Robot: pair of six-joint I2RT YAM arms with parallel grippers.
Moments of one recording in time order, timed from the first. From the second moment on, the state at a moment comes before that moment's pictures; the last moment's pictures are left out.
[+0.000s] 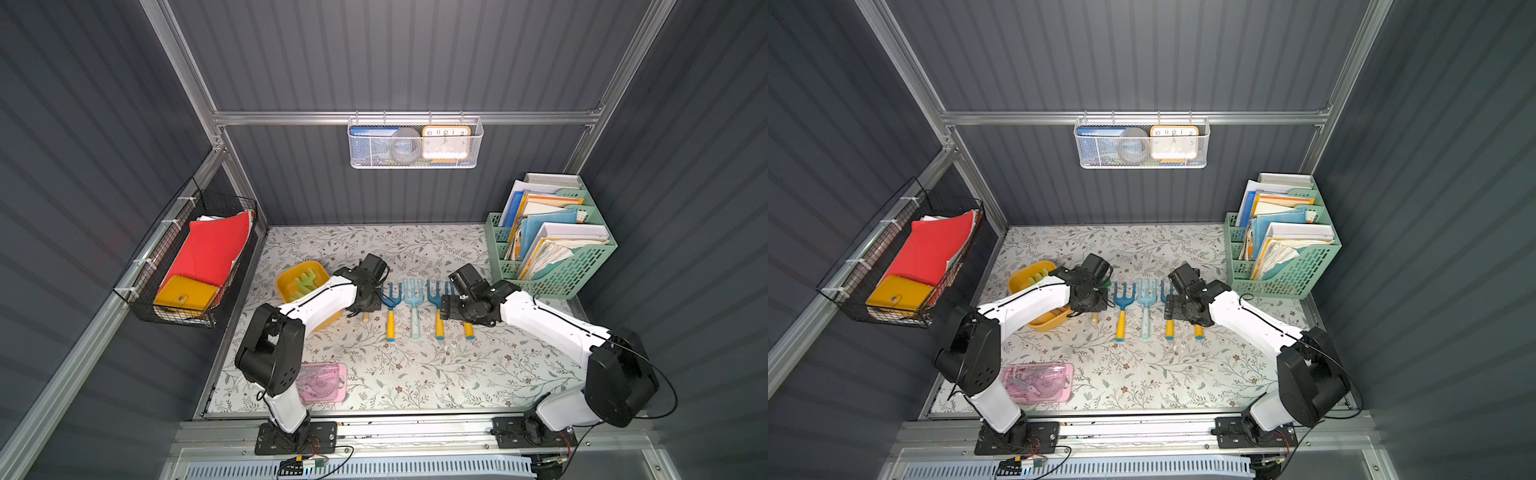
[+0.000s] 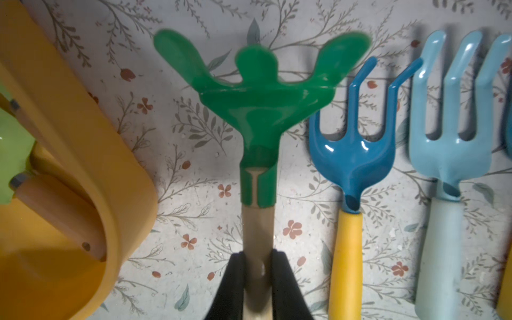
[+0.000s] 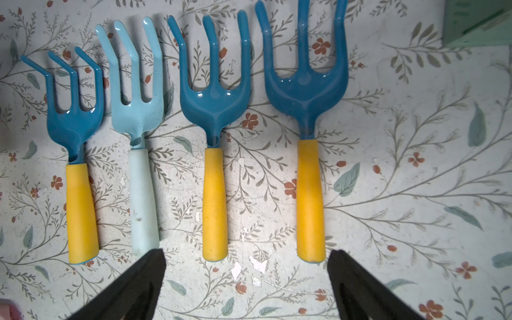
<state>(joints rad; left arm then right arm) -0.50 1.74 1.23 -0.73 -0.17 -0.49 0.56 1.48 1.05 -0.72 0.13 0.66</state>
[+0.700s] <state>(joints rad) -0.51 1.74 1.11 -0.61 -0.18 -0.53 0.56 1.48 1.05 -0.72 0.13 0.66</state>
